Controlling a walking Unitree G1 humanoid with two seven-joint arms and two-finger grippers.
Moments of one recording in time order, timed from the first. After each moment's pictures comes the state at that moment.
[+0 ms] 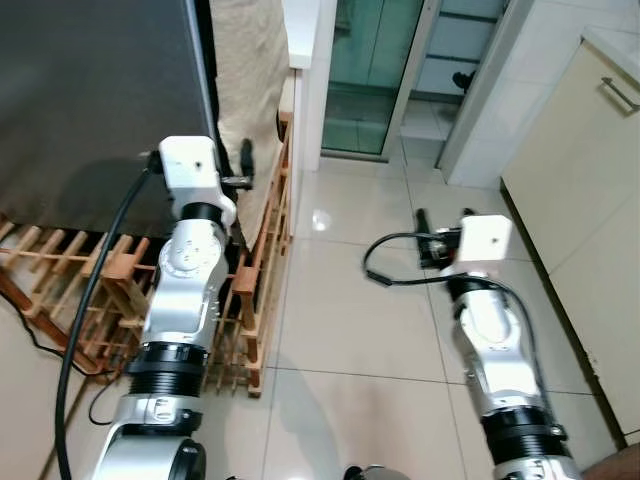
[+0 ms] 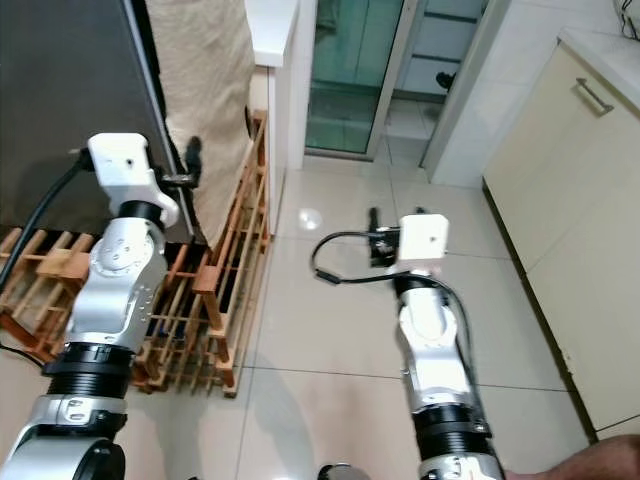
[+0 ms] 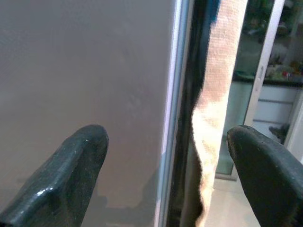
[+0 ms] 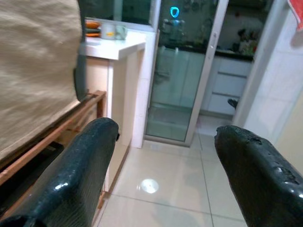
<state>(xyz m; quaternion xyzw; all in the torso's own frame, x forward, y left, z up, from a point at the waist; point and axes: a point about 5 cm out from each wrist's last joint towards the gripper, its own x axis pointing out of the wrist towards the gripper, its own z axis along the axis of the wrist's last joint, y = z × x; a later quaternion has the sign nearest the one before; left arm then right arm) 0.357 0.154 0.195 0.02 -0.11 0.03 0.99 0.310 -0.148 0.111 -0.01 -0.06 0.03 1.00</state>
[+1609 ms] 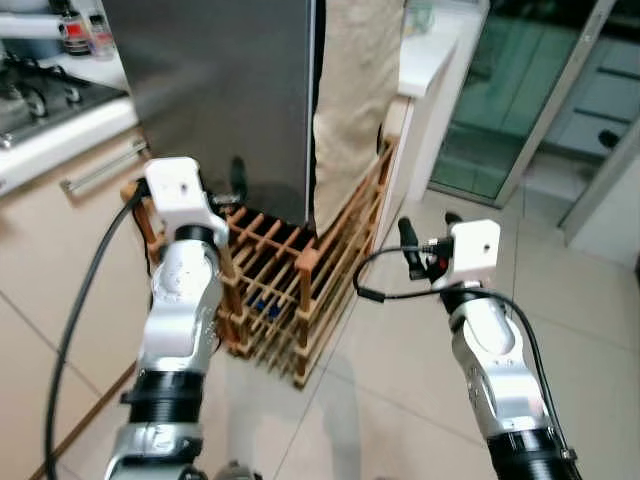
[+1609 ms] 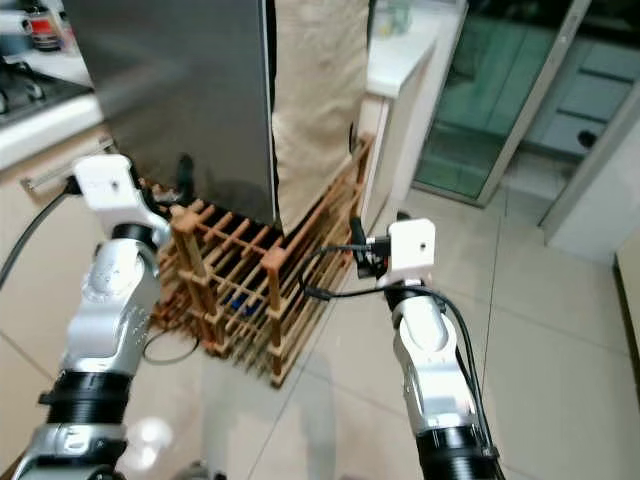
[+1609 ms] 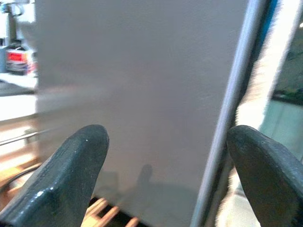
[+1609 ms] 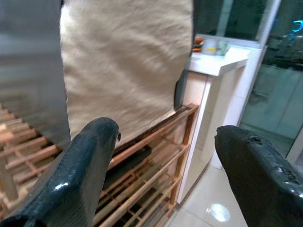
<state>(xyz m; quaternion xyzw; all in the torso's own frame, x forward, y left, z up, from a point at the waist) 0.347 0.131 0.192 -0.03 -0.11 -0.02 0.99 0.295 -0.144 0.115 -0.01 -0.05 0.07 1.00</state>
